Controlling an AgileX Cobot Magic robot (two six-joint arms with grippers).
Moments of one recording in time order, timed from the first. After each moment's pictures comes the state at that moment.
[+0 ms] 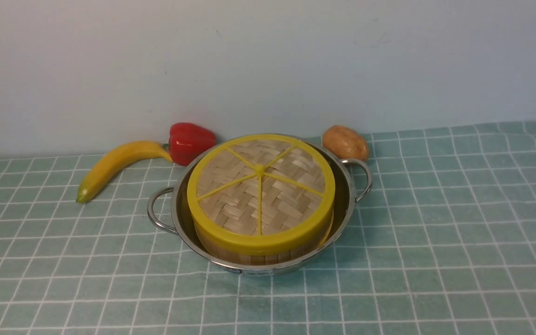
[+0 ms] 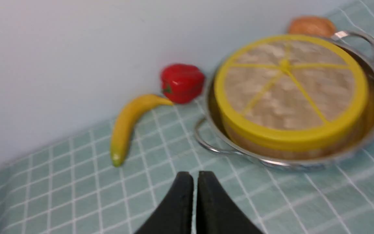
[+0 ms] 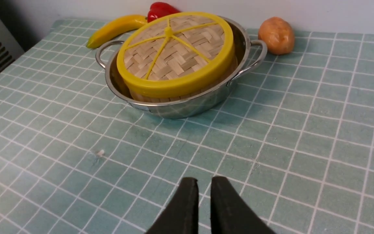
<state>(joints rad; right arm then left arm) 0.44 0.20 -0.63 0.18 1.03 0.18 -0.12 0.40 -0.62 0.00 0.63 0.25</state>
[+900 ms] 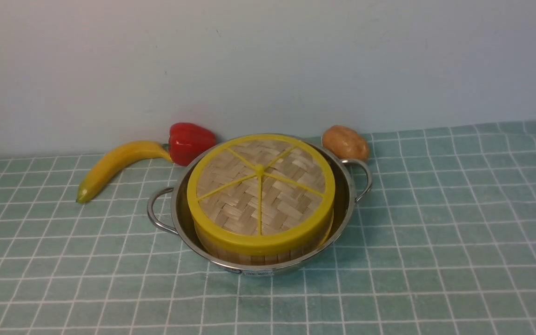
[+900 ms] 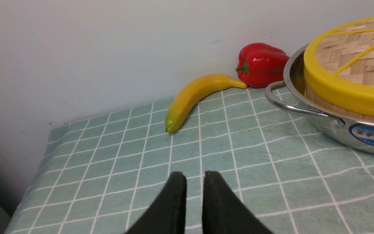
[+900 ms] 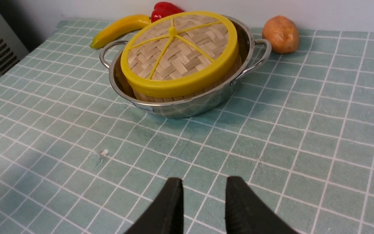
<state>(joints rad) 0.44 0.20 -0.63 0.18 1.03 0.18 0.04 0.00 -0.04 0.02 0.32 0.22</state>
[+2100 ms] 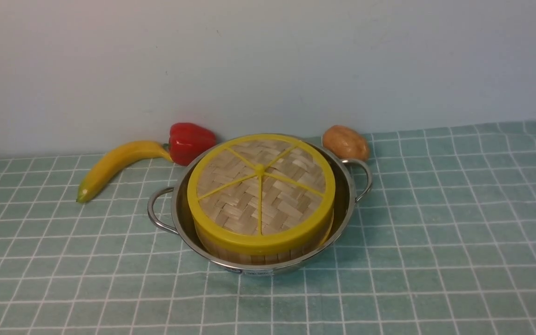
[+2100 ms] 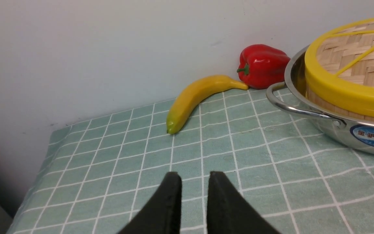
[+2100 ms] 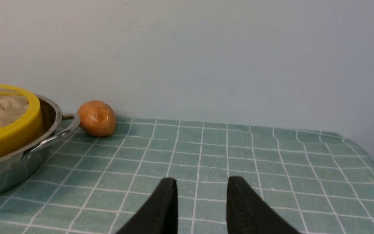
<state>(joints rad) 0.03 0.00 0.00 0.04 0.23 0.00 0.04 0.00 -0.04 0.02 0.32 0.22</state>
